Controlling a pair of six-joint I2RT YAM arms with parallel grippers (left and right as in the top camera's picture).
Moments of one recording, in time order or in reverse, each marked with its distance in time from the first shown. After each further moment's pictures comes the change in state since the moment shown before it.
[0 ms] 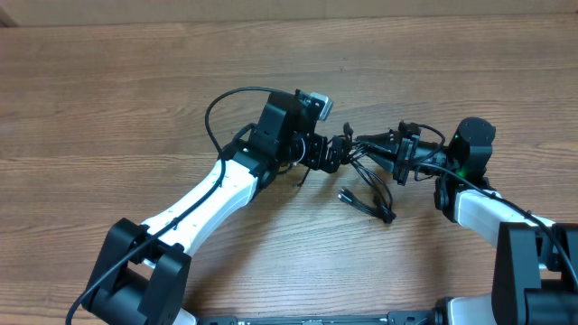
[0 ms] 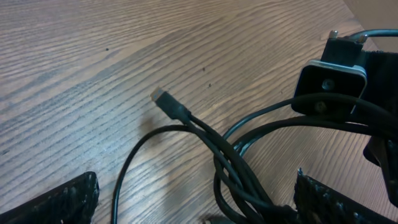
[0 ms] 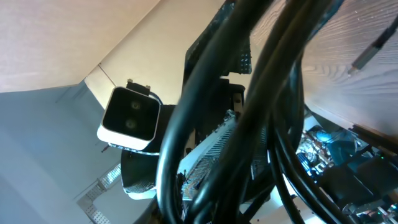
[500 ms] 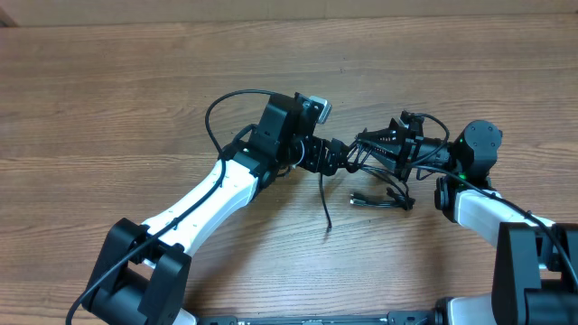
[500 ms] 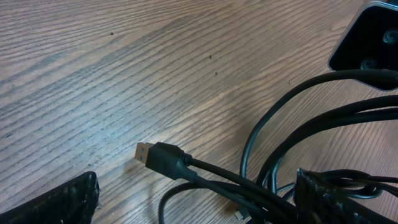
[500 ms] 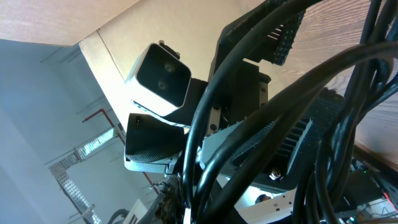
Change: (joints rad) left arm -0.002 0.000 0.000 -0.038 -0.013 0.000; right arm 0.000 0.000 0.000 0.201 -0.025 0.002
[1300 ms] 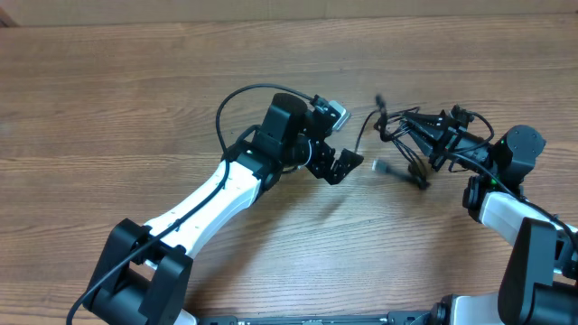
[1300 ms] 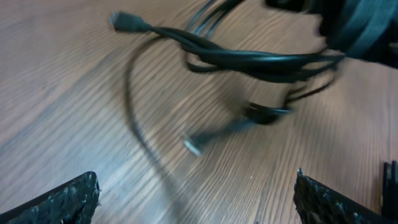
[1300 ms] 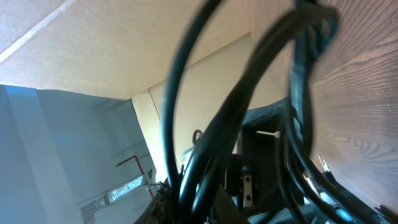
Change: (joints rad) left arm -0.021 0.000 0.000 0.092 0.176 0.228; right arm -0.224 0.000 0.000 0.000 0.075 0.000
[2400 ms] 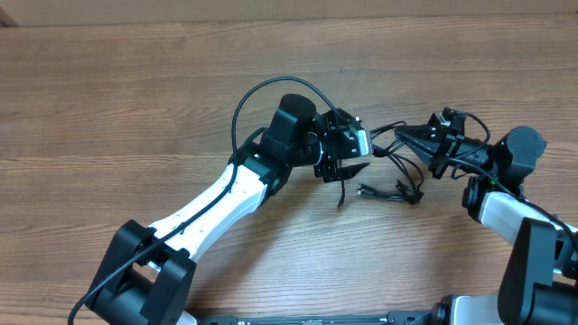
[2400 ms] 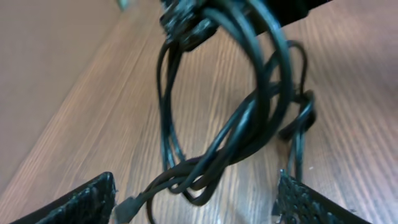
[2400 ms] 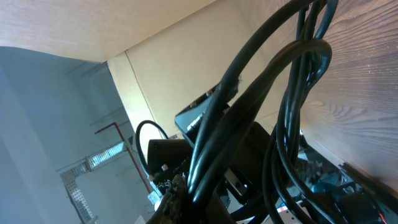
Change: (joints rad) left arm -0.036 0.000 0.000 0.121 0.051 0.681; right arm 0.001 0.000 0.000 0.053 -0.174 0.000
